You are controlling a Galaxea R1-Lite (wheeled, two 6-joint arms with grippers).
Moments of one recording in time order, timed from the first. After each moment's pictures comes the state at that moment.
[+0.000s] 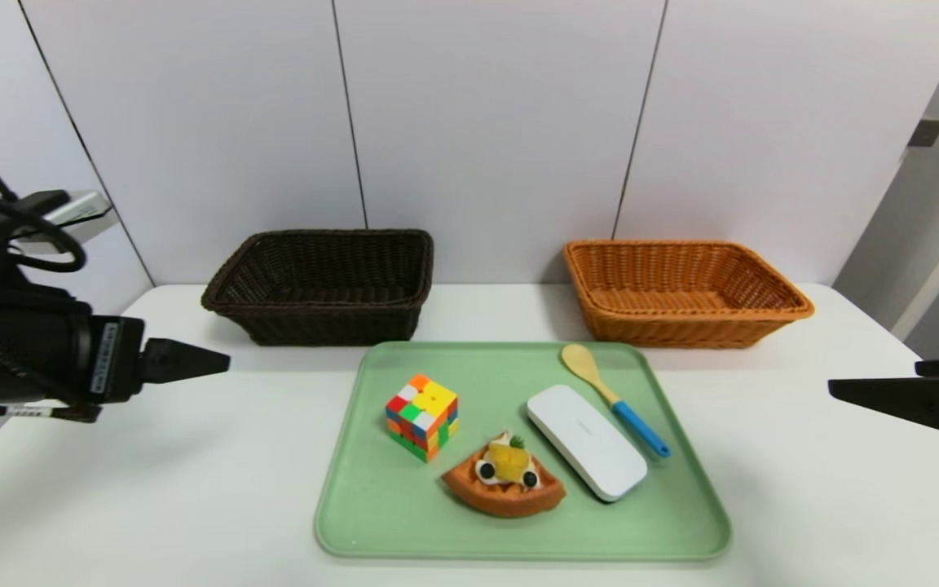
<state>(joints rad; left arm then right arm) -0.15 1.30 -1.07 0.44 -0.12 -0.06 0.17 1.13 -0.97 0.46 0.12 0.01</state>
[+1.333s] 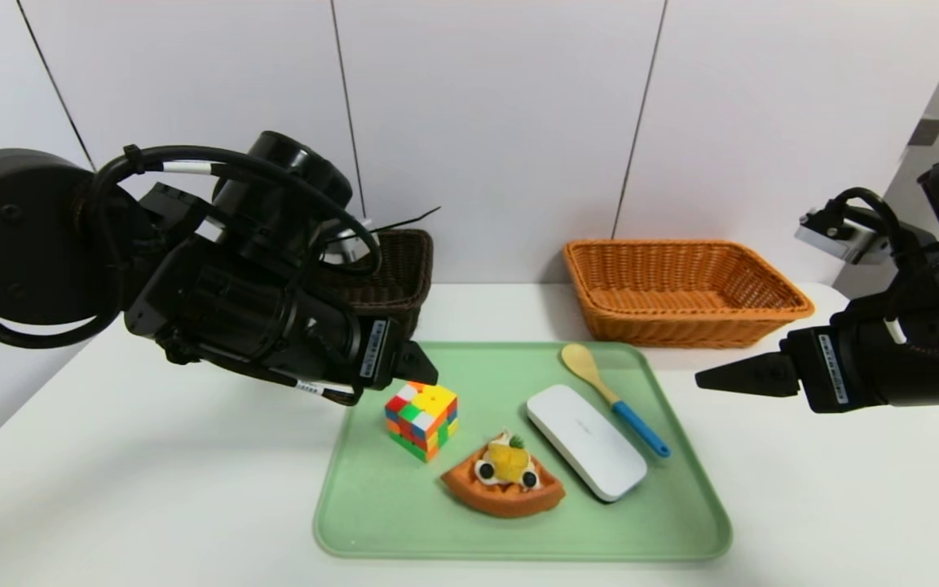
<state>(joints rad) -0.60 1.69 -1.38 0.49 -0.05 -0.33 0.34 1.41 -1.10 0.46 0.13 0.13</state>
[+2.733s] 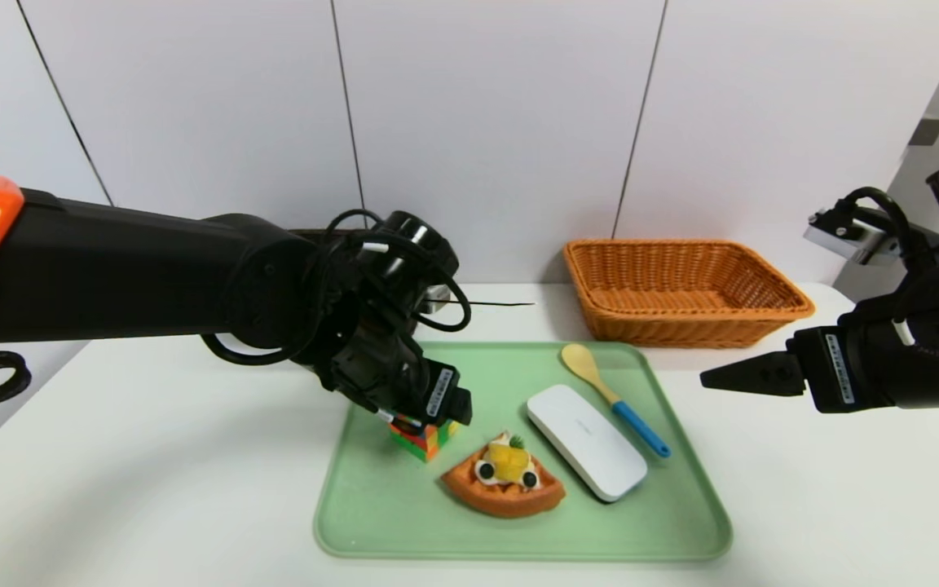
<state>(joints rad) -0.68 1.93 -1.47 0.50 0.08 -0.24 0.33 1.40 -1.09 0.46 0.13 0.15</state>
